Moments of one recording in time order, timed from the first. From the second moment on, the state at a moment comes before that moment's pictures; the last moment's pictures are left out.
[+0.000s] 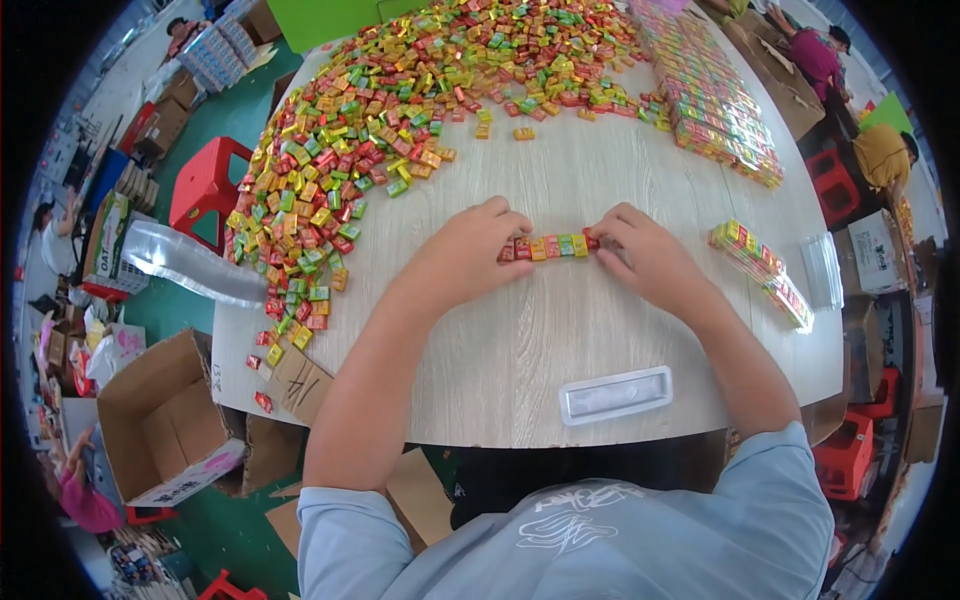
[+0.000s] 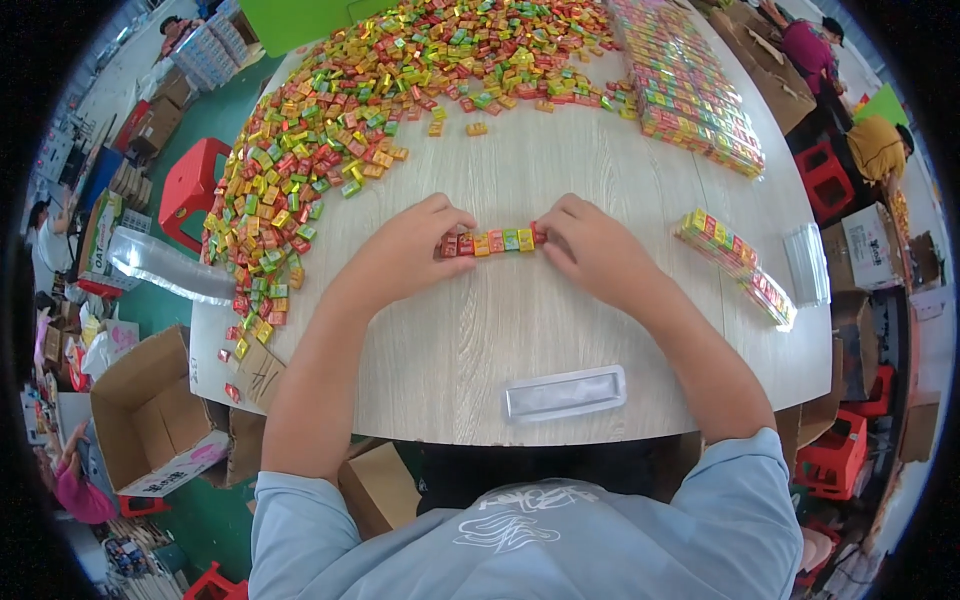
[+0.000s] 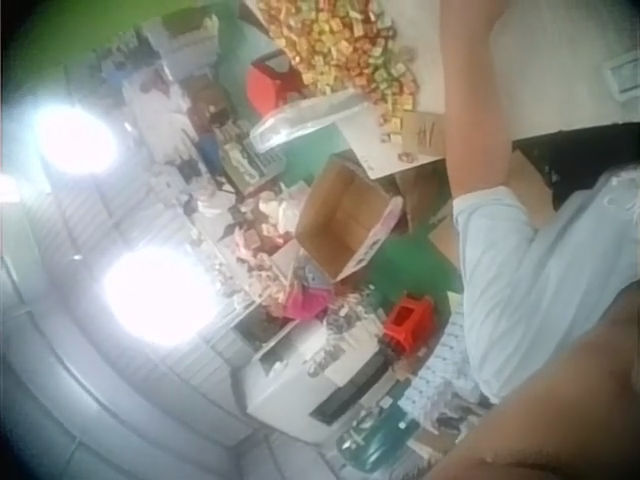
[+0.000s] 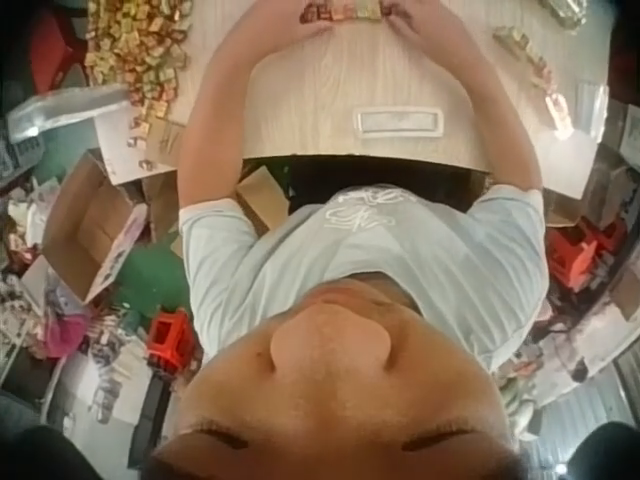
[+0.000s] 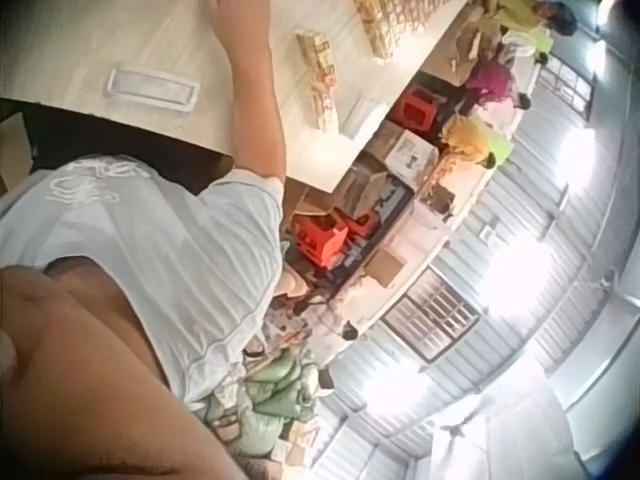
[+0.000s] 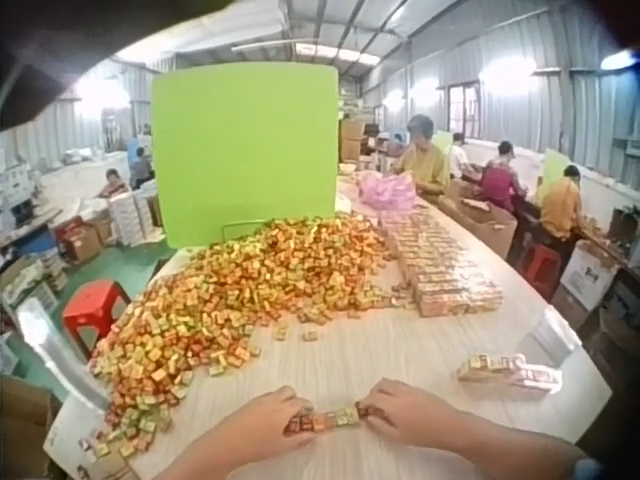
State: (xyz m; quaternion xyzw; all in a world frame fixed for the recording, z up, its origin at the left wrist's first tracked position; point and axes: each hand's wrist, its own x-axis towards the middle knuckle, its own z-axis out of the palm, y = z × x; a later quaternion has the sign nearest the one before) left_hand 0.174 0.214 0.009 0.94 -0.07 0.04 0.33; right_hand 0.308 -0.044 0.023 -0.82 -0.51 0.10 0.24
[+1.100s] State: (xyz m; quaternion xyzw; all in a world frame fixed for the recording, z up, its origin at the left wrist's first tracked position) left_hand 0.188 0.174 0.017 0.97 -0.03 0.08 0.22; right_hand 0.318 -0.037 -0.013 -0.75 -0.55 0.05 0.36
